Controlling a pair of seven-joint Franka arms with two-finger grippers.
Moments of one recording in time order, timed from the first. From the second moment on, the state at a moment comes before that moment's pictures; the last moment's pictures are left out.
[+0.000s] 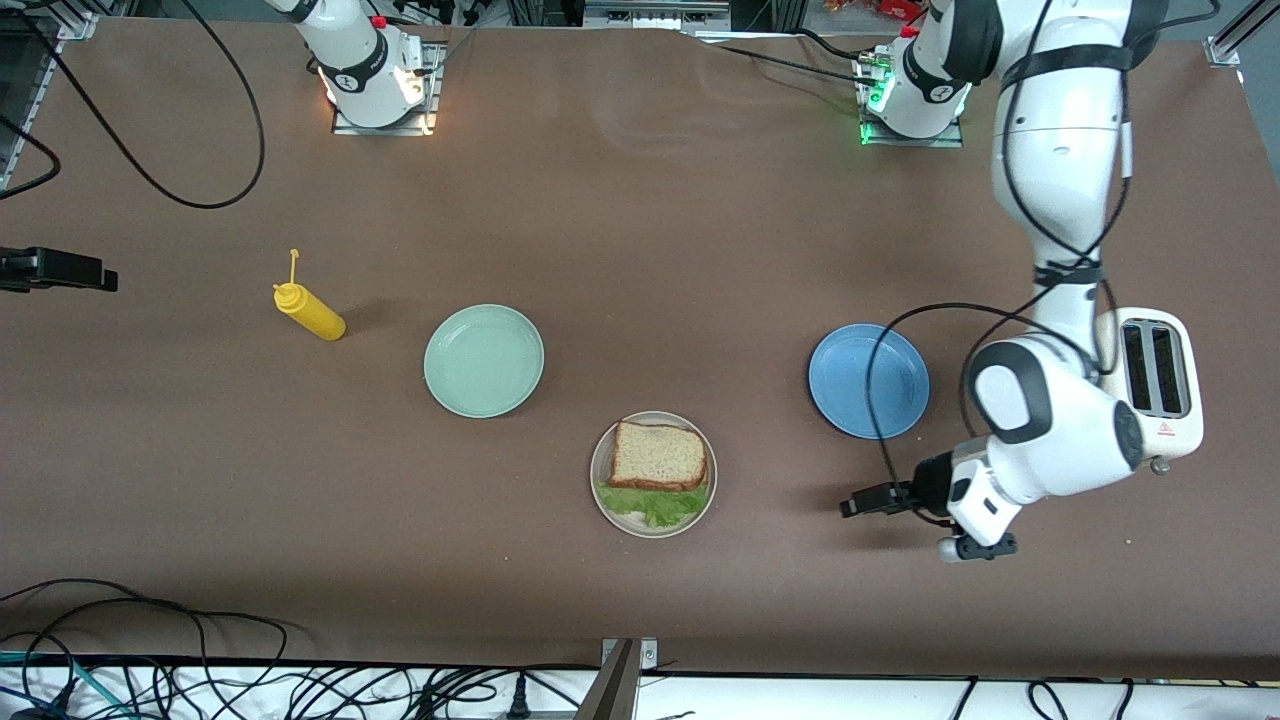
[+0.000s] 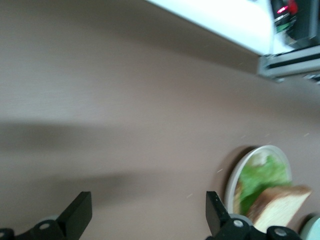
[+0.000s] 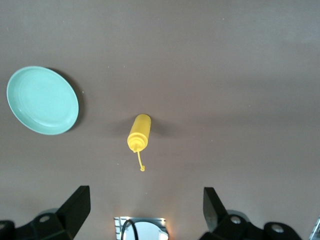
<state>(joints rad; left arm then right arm) -0.28 0.87 0.29 -1.25 -0.83 2.09 0.22 0.05 0.40 -0.20 -1.07 0.05 1.23 -0.10</state>
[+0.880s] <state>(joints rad) -0.29 0.67 0.45 -1.23 -0.23 1.66 0.18 -0.02 0.09 -0.04 -1.66 0.03 1.62 0.05</state>
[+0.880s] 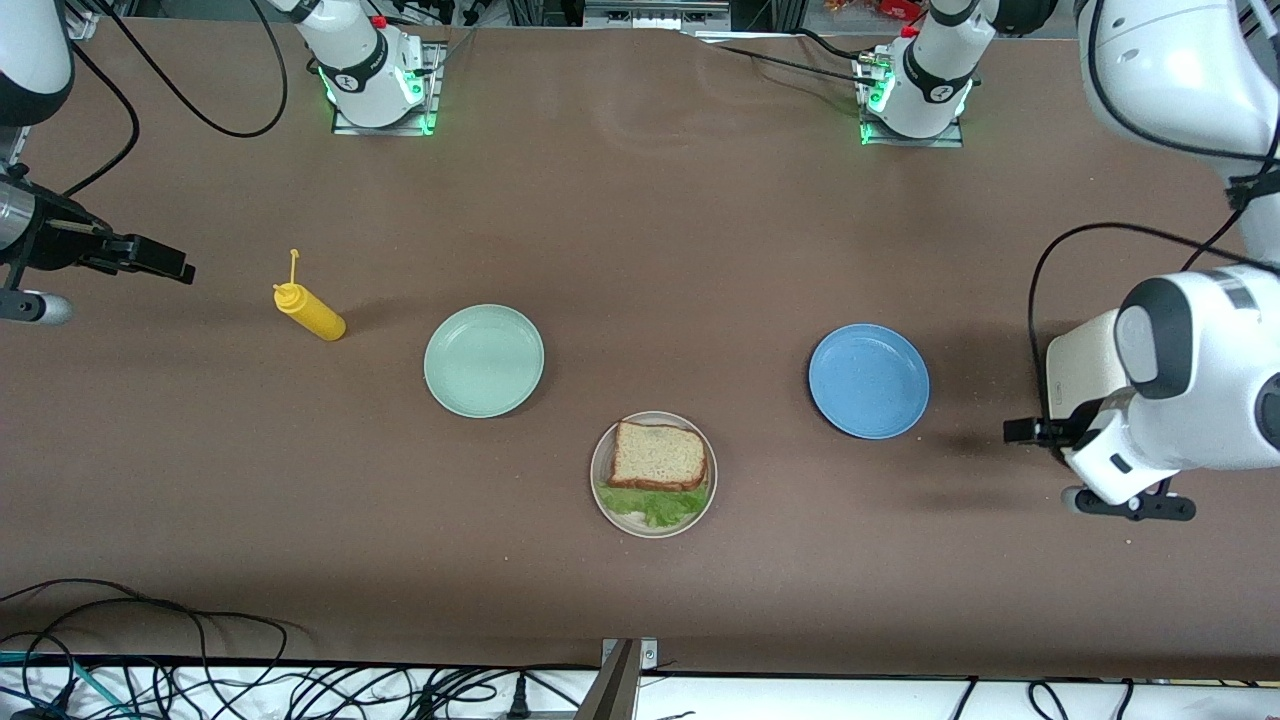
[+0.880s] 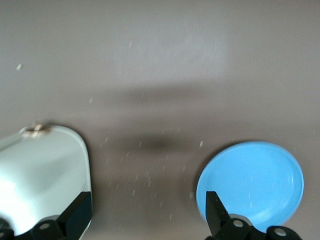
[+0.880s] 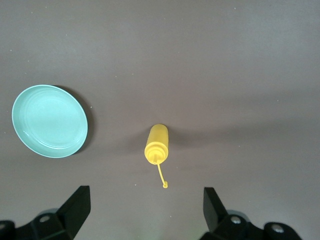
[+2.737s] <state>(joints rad) -0.08 0.10 0.07 -1.73 0.04 1.56 0.05 0.01 0.10 -0.02 -1.66 0.01 1.62 0.18</state>
